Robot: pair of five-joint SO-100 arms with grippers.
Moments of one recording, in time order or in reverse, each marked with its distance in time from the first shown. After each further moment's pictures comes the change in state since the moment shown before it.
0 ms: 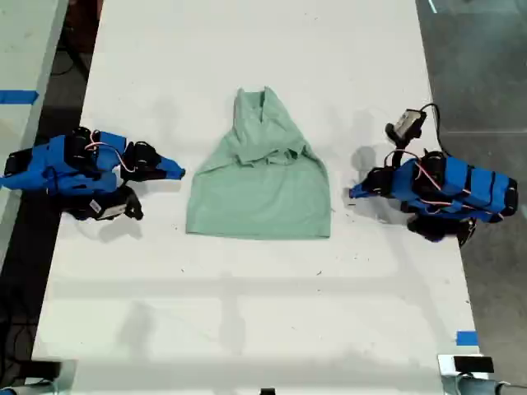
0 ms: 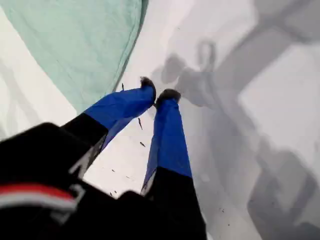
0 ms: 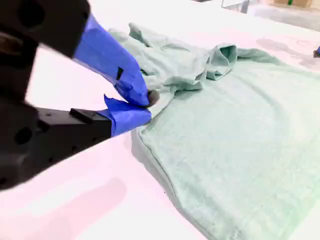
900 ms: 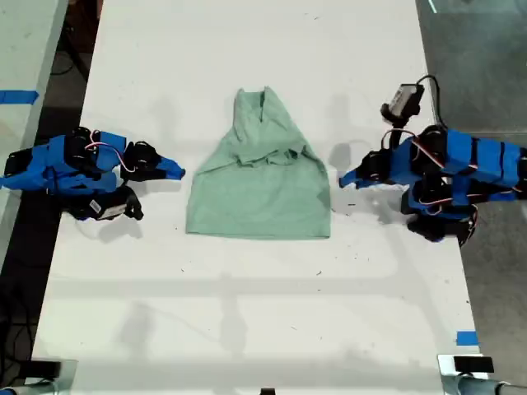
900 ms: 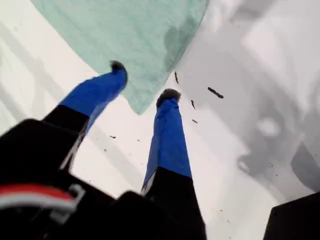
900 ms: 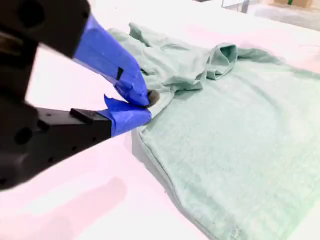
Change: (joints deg) arm 0 0.0 0.0 0.0 0.2 0.0; arm 1 -4.9 -47.4 -41.7 3.1 3.3
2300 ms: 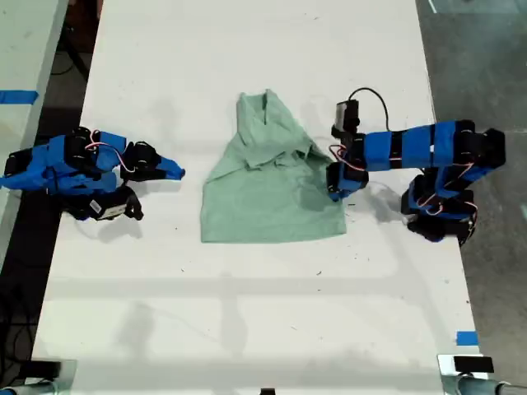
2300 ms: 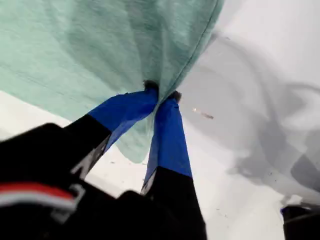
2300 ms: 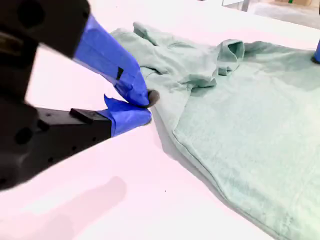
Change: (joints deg) arm 0 0.0 0.0 0.0 0.2 0.0; arm 1 -0.4 -45.3 -19.2 -5.1 -1.2
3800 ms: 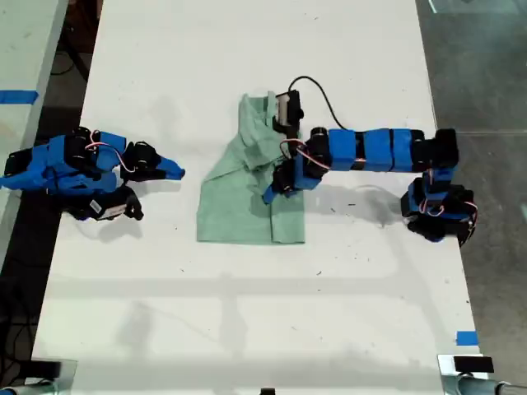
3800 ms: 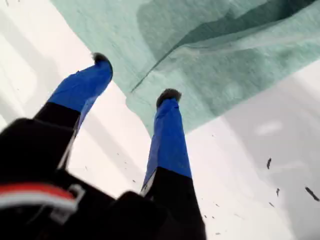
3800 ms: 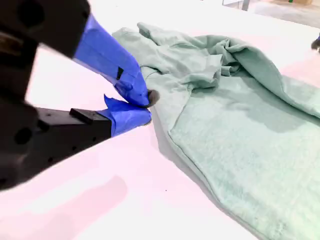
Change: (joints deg) arm 0 0.0 0.0 0.0 0.1 0.0; arm 1 -7.6 -24.3 -49.8 10.2 -8.9
